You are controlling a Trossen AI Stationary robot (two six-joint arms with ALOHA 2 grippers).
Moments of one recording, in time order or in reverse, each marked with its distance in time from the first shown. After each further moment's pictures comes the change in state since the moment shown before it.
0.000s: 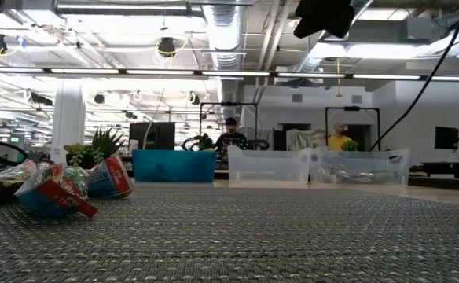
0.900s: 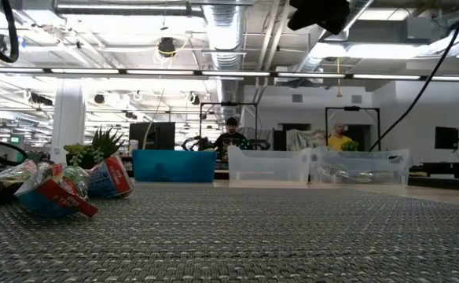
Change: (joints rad) left arm 0.020 0.142 -0.058 -0.002 0.165 -0.042; right arm 0.000 0.000 0.000 0.046 -0.005 -0.016
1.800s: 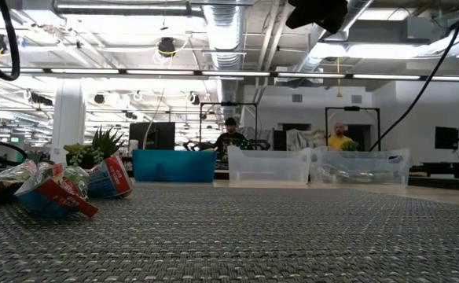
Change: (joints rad) left arm 0.028 0.066 -0.006 0.075 0.028 0.165; right arm 0.000 0.000 0.000 0.008 0.000 -0.025
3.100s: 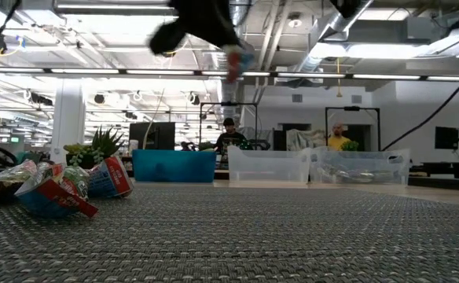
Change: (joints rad) left arm 0.737 -0.001 0.510 0.326 -0.834 1.148; right arm -0.149 -0.421 -0.227 0.168 -0.017 -0.173
